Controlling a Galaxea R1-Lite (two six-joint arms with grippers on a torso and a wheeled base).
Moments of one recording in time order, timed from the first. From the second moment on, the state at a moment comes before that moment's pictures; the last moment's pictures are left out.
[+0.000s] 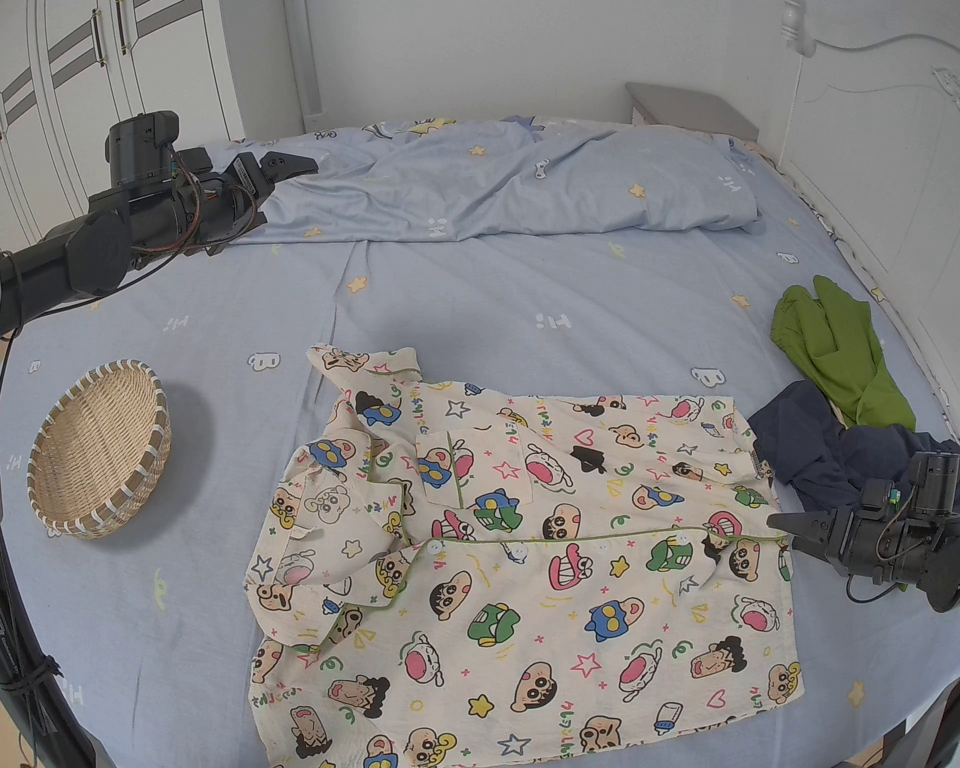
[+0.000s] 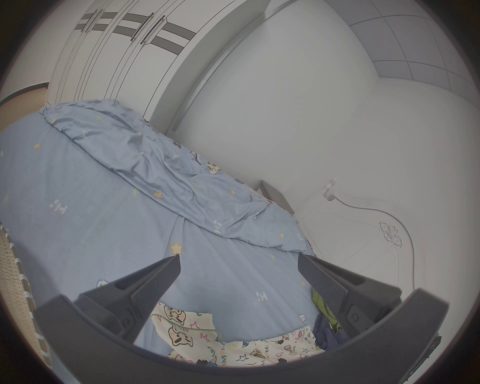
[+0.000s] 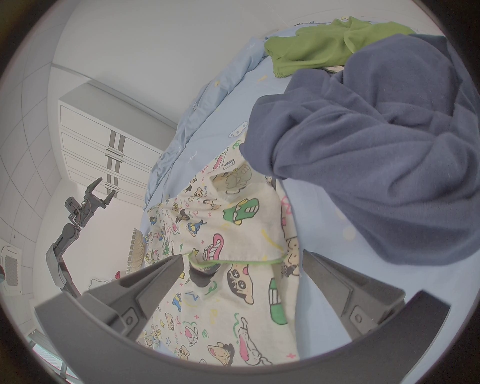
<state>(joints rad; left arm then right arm) -0.07 2.05 -1.92 -0.06 -0.33 -0.55 -0.19 1.80 -0.29 -0.89 0.71 0.39</state>
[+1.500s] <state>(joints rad) -0.08 1.25 -0.28 -0.04 -0.73 -0.46 -0.28 1.56 -0.02 -0.61 0.72 0.25</state>
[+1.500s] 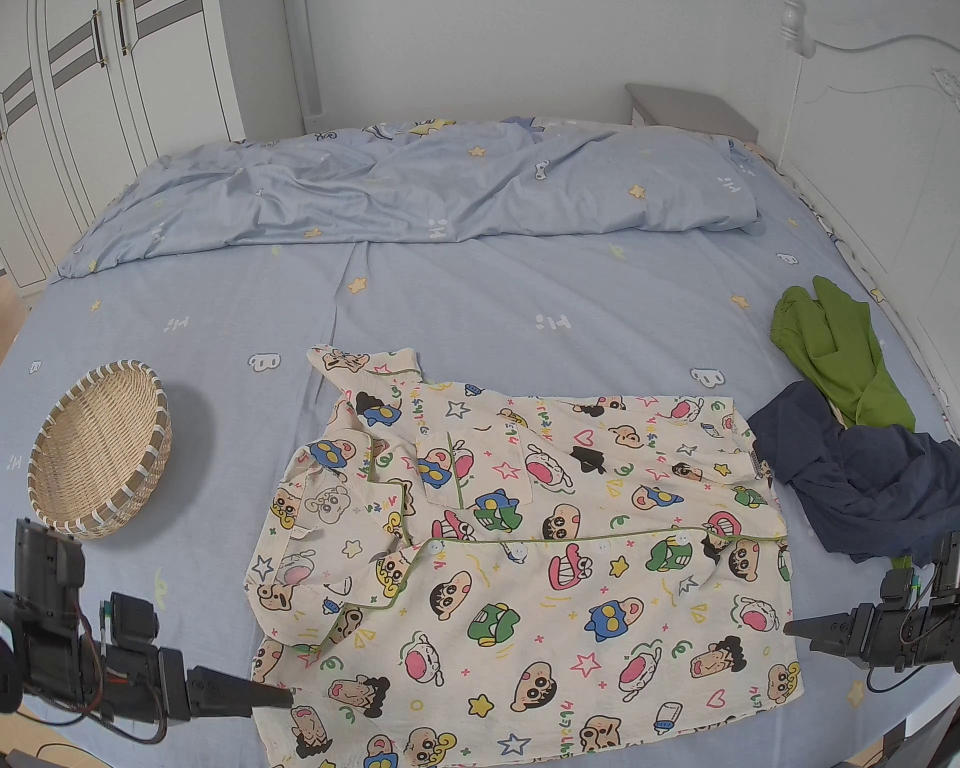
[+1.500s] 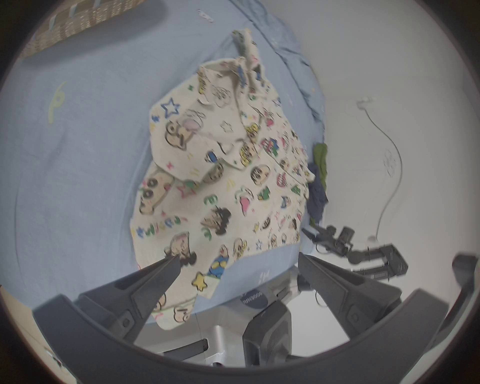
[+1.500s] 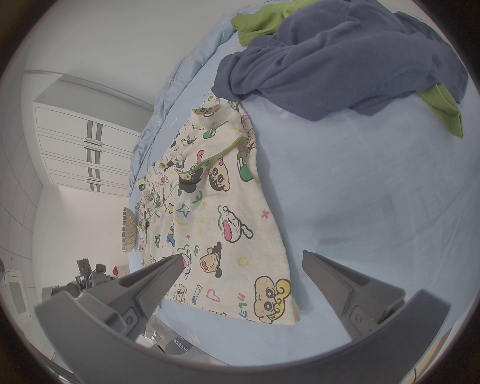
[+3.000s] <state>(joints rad) -0.58 1.40 -0.43 -0.05 -0.38 0.12 -0.28 1.53 -0.02 -0.59 0.71 0.24</state>
